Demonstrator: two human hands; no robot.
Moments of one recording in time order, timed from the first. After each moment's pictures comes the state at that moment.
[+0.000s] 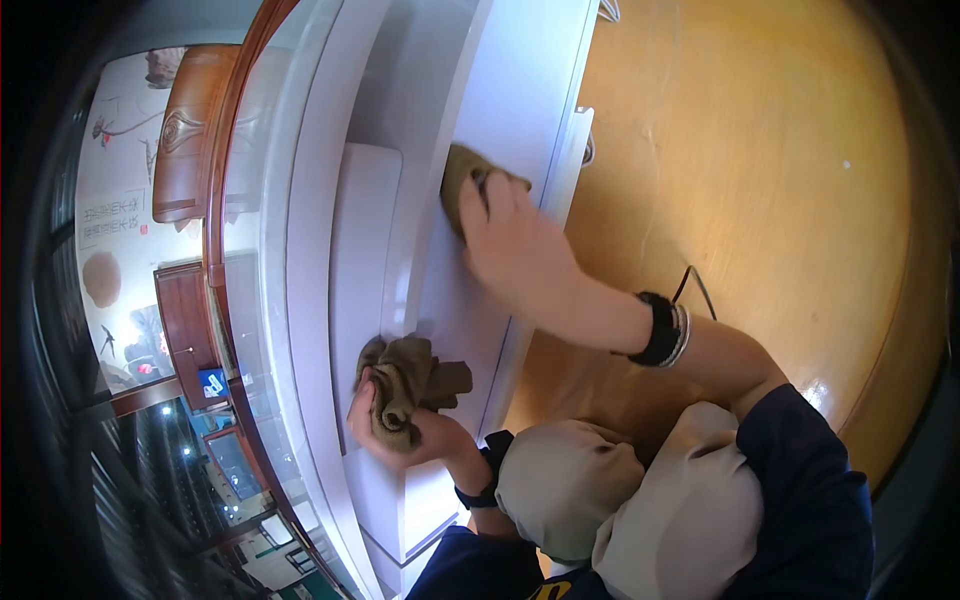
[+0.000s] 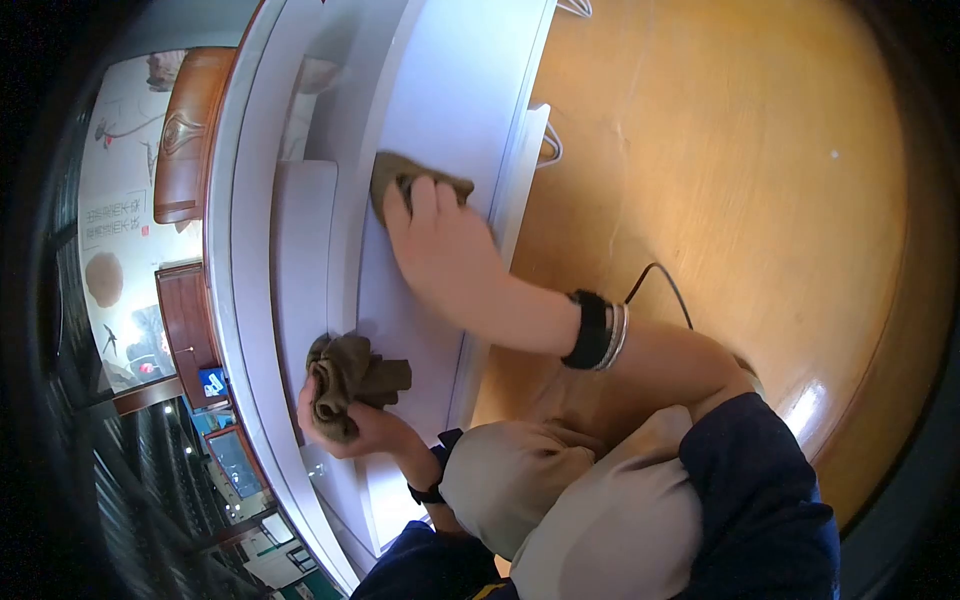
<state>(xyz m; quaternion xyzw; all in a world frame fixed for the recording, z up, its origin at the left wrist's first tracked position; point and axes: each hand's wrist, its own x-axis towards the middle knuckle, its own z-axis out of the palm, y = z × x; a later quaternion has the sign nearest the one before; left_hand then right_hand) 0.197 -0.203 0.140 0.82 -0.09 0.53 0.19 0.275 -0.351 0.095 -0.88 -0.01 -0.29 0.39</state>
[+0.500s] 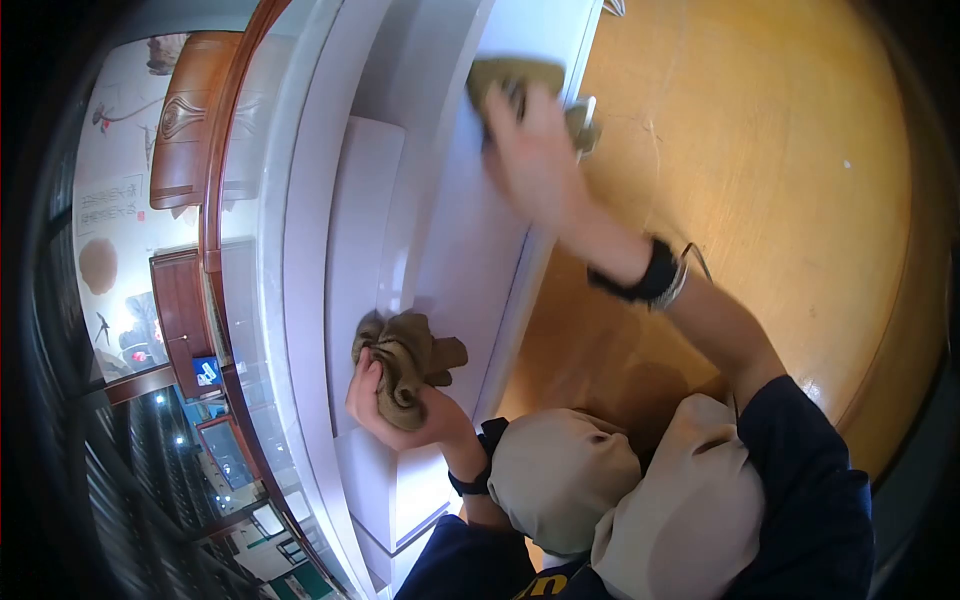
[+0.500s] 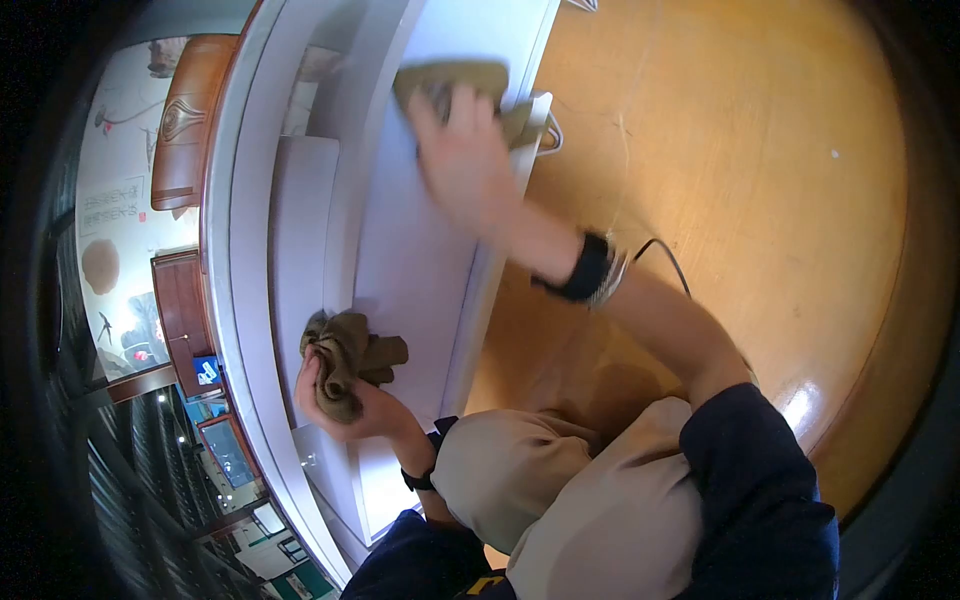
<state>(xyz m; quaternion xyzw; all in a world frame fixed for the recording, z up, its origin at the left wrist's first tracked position) 0.196 -0.207 0.142 0.83 -0.13 0.52 0.15 0.324 -0.378 0.073 -0.81 0.03 -0.40 0.44</state>
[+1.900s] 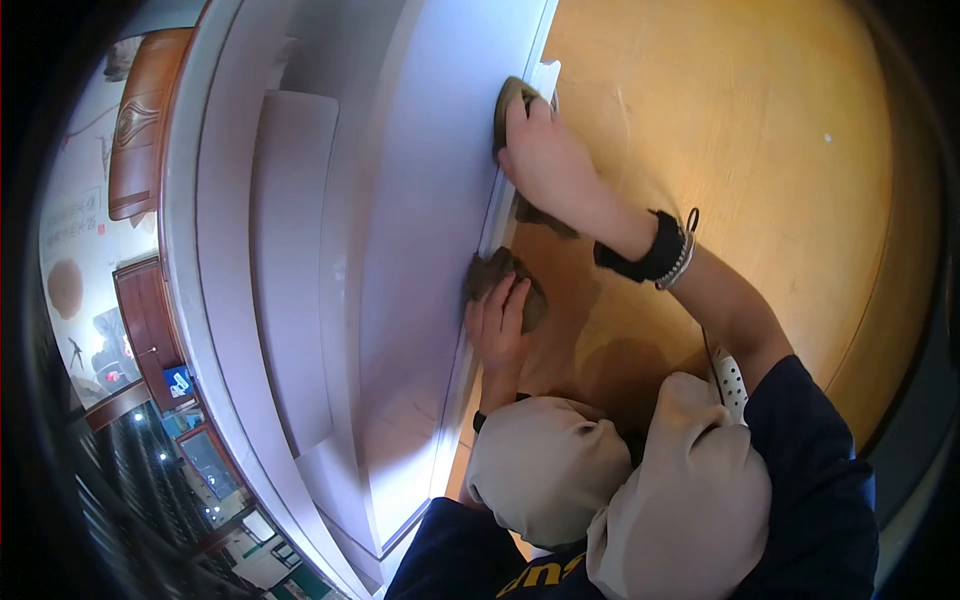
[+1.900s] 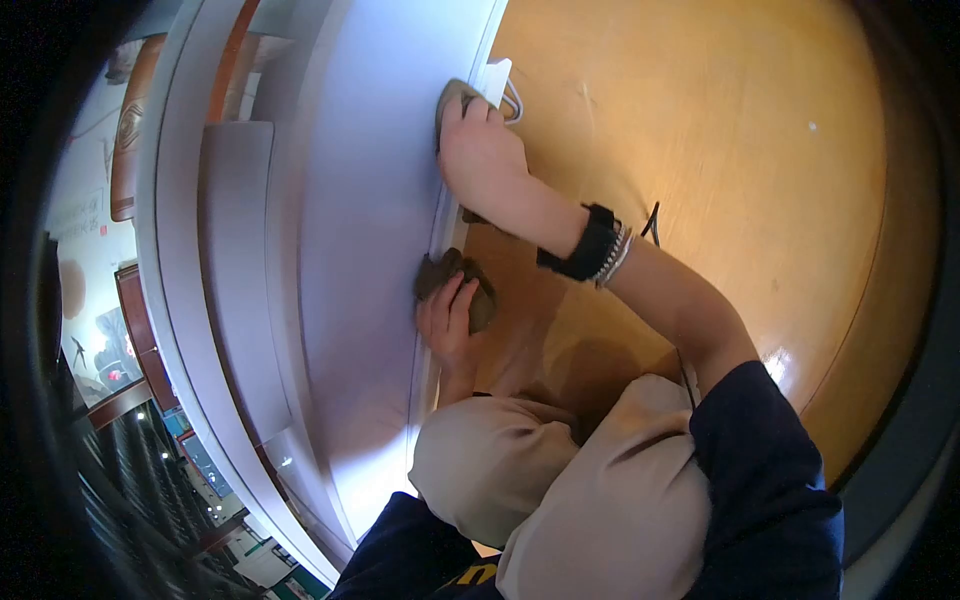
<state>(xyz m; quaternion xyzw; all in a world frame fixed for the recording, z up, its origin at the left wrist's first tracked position) 0.188 -0.208 -0.011 0.92 -0.30 0.20 0.13 0.310 -0.396 0.026 -0.91 0.07 -0.08 0.40</state>
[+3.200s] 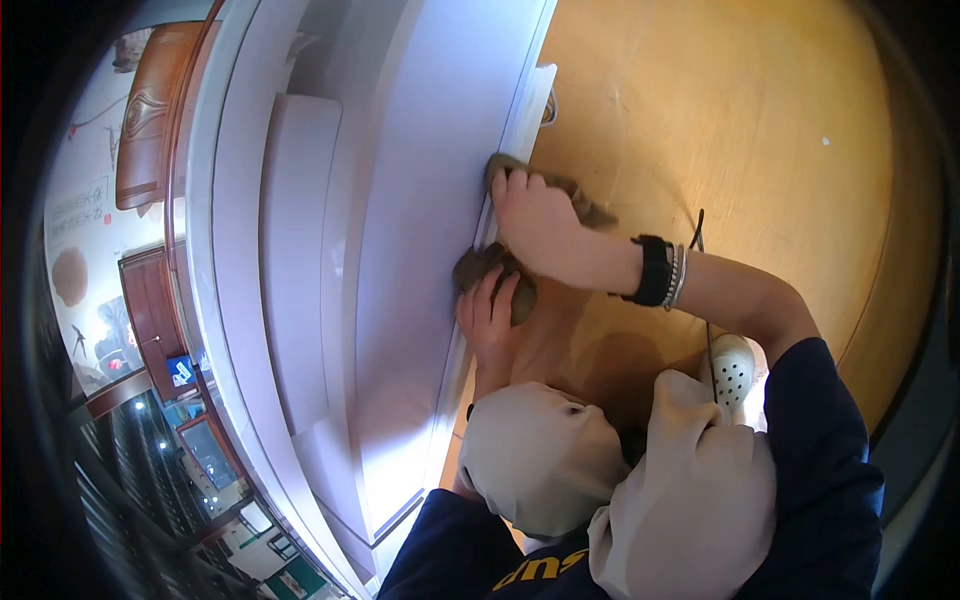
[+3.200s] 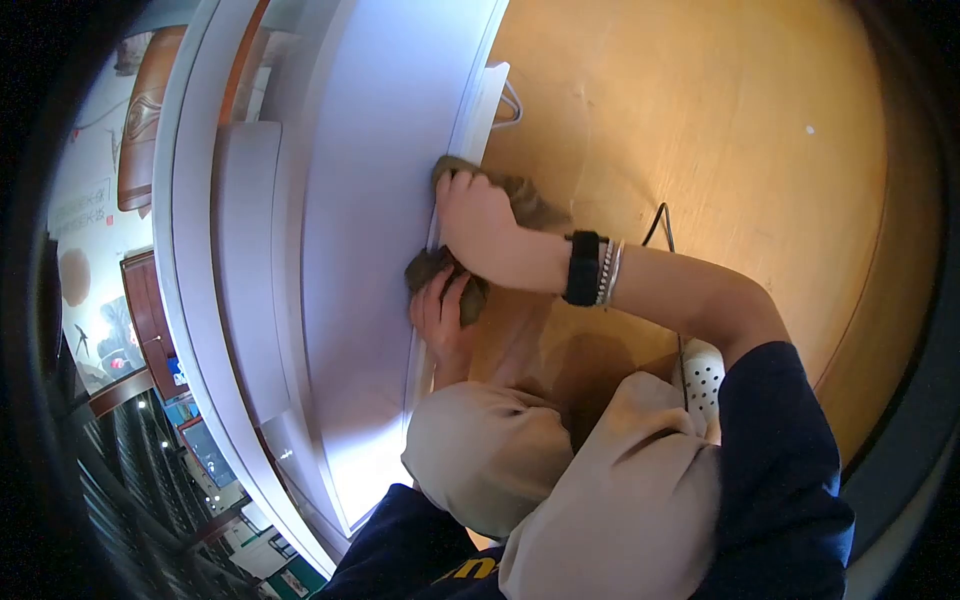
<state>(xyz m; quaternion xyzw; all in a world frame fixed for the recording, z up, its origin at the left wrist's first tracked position) 0.185 -0.209 -0.010 0.93 -0.28 0.19 0.11 0.262 -0.367 0.017 -0.97 -0.03 -0.03 0.23</state>
